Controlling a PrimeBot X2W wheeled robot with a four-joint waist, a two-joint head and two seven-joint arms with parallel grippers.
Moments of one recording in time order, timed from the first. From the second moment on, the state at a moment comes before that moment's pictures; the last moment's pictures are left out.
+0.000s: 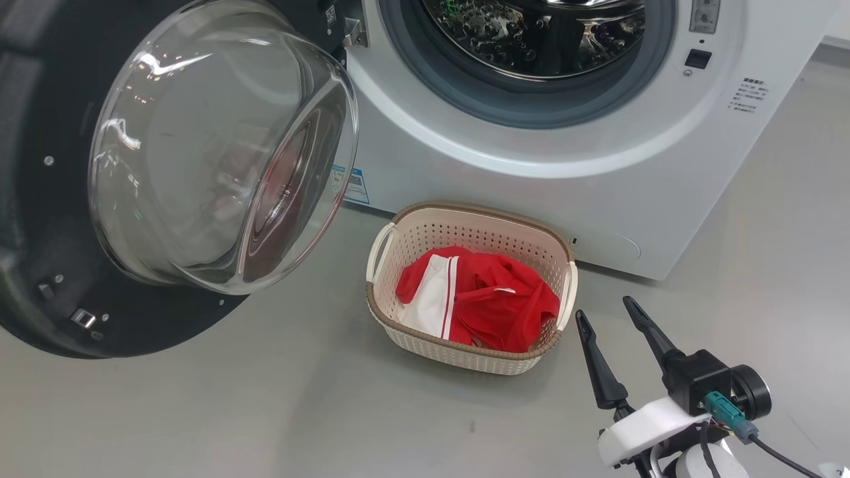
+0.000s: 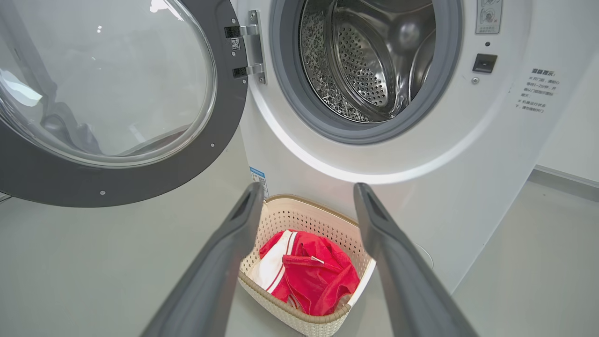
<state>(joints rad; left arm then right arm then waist) -0.07 0.36 0.33 0.08 -1.69 -0.03 0.08 -0.02 -0.07 0.25 0.21 0.18 0.04 -0.26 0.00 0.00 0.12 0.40</state>
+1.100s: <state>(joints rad) -0.15 0.36 0.25 0.22 -1.78 -0.10 0.26 -0.04 -0.08 0.24 0.22 0.17 0.04 -0.26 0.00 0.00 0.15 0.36</state>
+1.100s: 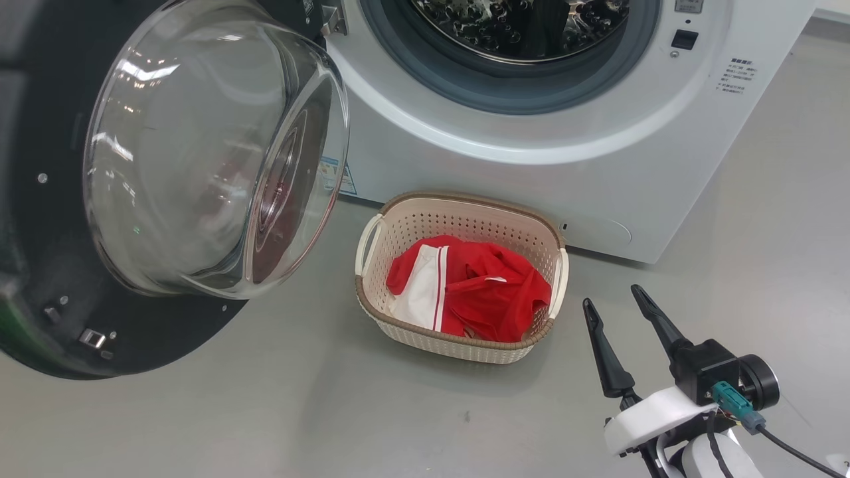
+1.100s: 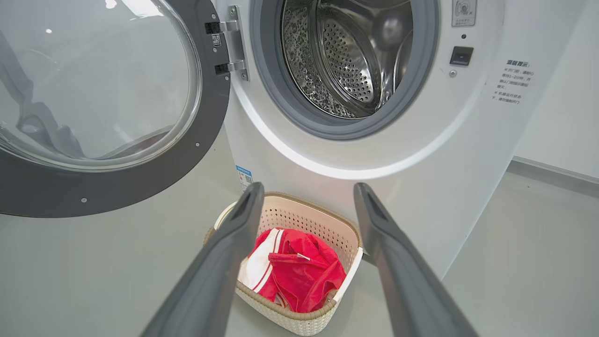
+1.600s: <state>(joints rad) -0.14 0.33 0.19 0.17 -1.86 -0.12 0.43 -0.05 -0.08 0.24 0.22 0.17 0.04 -0.26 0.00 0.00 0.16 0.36</state>
